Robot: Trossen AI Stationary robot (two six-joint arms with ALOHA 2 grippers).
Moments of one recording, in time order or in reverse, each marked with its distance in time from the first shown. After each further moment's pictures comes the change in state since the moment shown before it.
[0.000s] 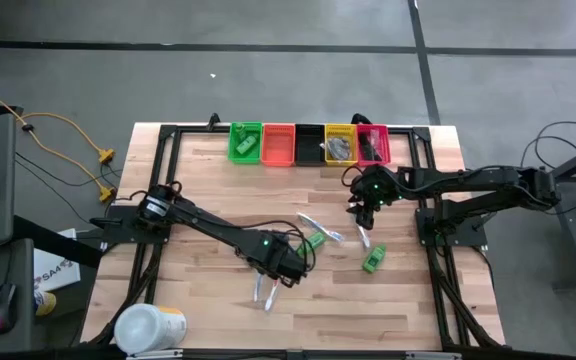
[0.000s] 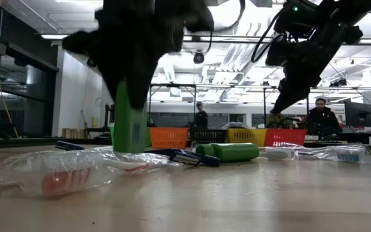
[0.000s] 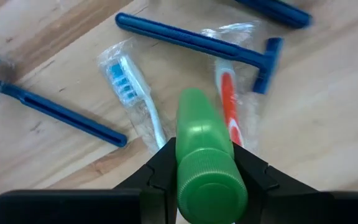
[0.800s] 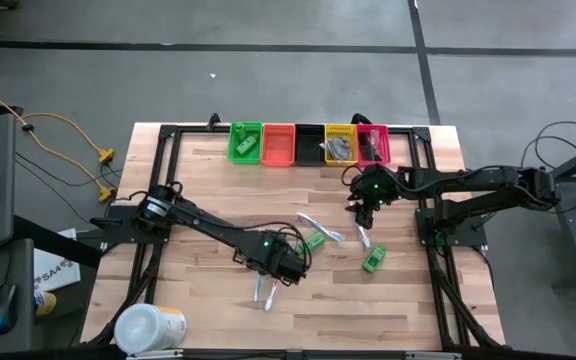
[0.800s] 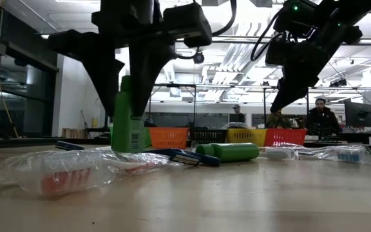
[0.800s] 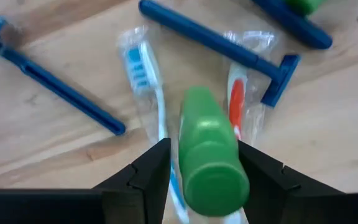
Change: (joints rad) left arm 0.000 0.006 -0.021 0.010 0.002 -0.194; right arm 0.000 0.000 0.000 0.017 0.025 -0.014
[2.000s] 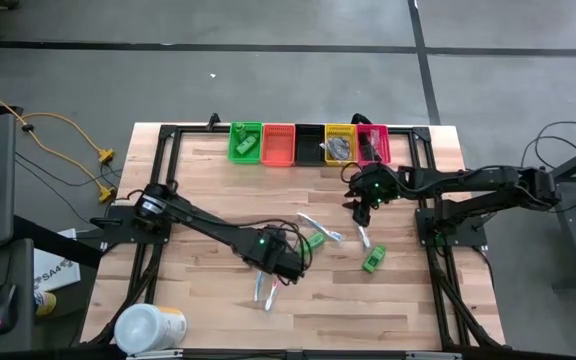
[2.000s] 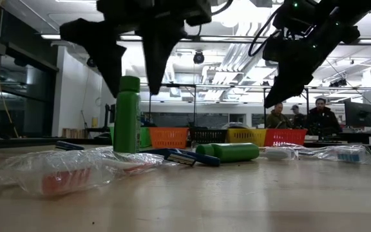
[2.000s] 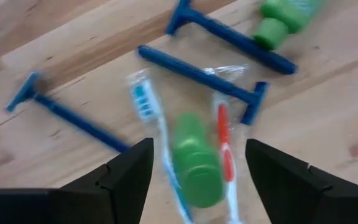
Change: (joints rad) left arm -0.006 -0.033 0.041 -0.052 -0.123 0.072; right arm 0.000 0.000 0.000 0.059 0.032 0.006
